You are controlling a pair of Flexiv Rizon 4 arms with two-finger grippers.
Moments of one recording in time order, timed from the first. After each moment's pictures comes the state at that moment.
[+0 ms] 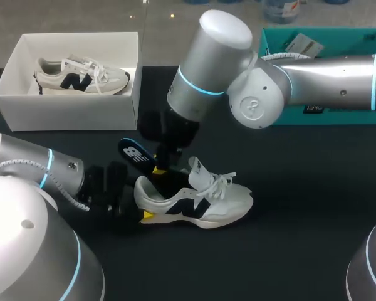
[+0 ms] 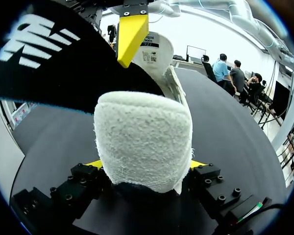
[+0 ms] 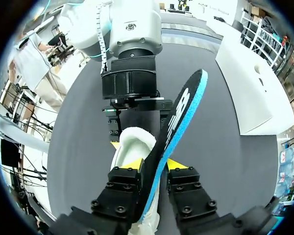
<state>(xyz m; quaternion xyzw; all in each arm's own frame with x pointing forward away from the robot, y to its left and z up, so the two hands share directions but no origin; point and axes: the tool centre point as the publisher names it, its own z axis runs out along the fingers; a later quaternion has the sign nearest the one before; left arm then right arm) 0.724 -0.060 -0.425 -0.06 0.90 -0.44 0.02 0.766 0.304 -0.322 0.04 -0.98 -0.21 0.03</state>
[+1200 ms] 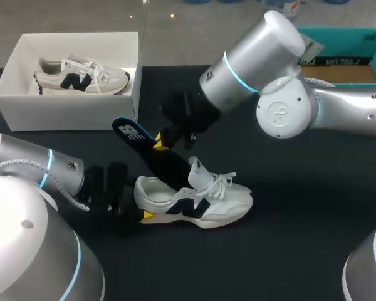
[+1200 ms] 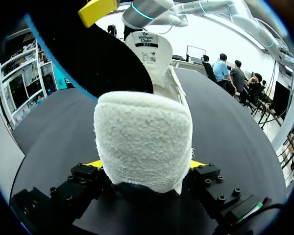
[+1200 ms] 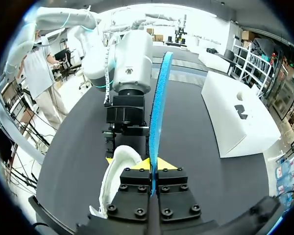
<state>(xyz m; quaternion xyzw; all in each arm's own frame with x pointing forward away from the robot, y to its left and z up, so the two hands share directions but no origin) 0.724 -0.060 -0.425 -0.06 0.90 -0.44 0.02 0.793 0.304 -0.273 0.06 -0.93 -0.36 0.00</state>
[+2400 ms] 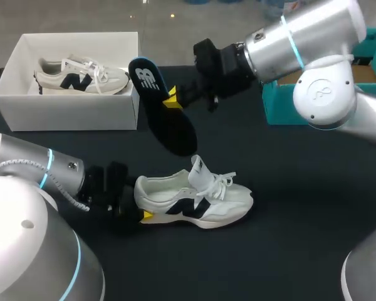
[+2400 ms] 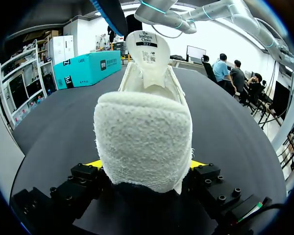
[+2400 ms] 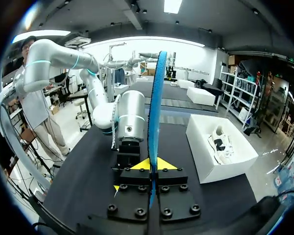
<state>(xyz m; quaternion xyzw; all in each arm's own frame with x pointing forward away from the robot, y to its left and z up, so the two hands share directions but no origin) 0.724 -0.060 -0.425 -0.06 0.90 -0.44 0.02 0.798 0.276 -0.145 0.04 -0.86 -0.51 -0.02</state>
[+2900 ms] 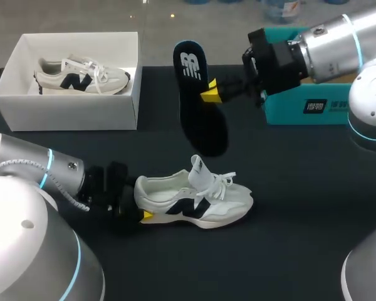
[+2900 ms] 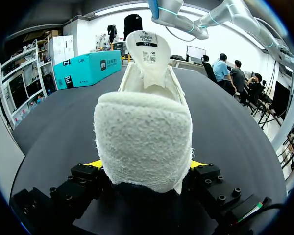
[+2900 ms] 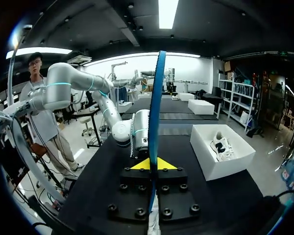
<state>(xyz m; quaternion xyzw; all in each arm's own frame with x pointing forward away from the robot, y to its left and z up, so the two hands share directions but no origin) 0.724 -0.060 -0.425 -0.06 0.90 -0.44 0.02 0.764 0.202 -0.101 0.01 -0.83 -0.56 0.01</state>
